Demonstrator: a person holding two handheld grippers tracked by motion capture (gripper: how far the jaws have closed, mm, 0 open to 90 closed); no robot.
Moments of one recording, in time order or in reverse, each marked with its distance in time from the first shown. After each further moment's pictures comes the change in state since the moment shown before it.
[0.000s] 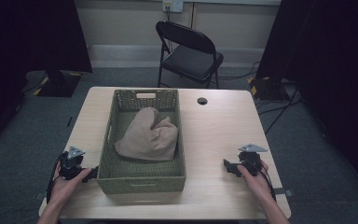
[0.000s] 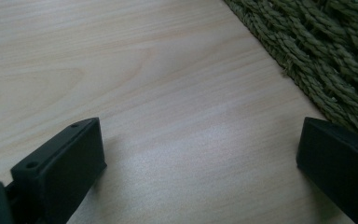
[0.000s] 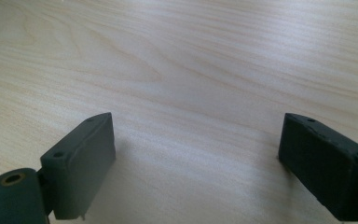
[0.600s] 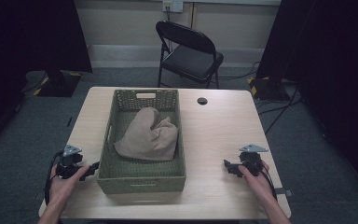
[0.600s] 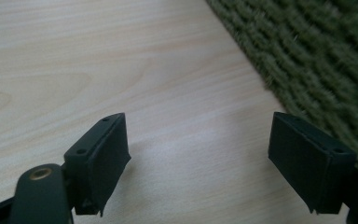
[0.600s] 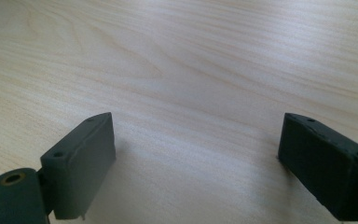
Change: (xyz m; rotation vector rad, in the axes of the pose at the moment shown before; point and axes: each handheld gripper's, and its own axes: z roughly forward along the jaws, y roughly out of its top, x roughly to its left) left arm 0.000 0.010 -0.016 -0.008 -0.030 -0.053; right arm -0.003 -0.001 -0.001 0.000 0.013 -0.016
